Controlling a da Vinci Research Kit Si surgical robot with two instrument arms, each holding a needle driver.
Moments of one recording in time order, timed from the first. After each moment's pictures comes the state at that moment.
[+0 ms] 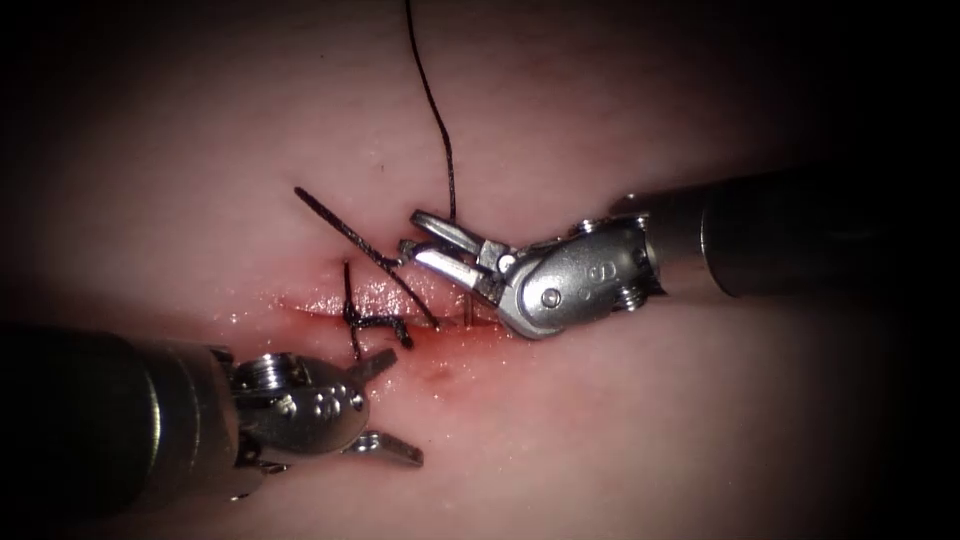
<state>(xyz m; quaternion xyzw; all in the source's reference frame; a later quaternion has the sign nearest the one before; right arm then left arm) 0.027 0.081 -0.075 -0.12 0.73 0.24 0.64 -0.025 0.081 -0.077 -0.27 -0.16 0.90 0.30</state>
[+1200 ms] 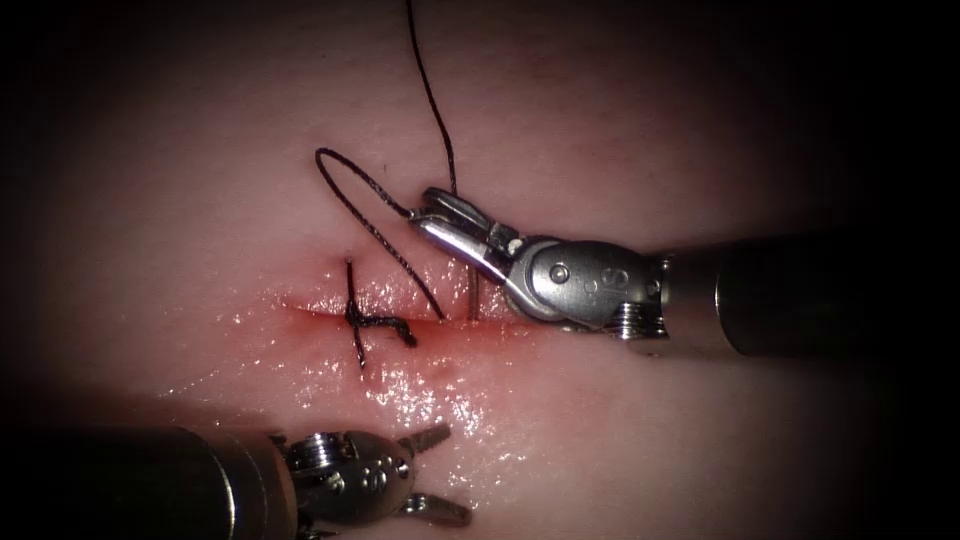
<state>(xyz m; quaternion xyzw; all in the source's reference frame) 0.026 0.083 -0.075 -0.07 0.70 0.32 0.64 -0.025 0.075 -0.071 -0.29 -0.19 0.89 0.29</state>
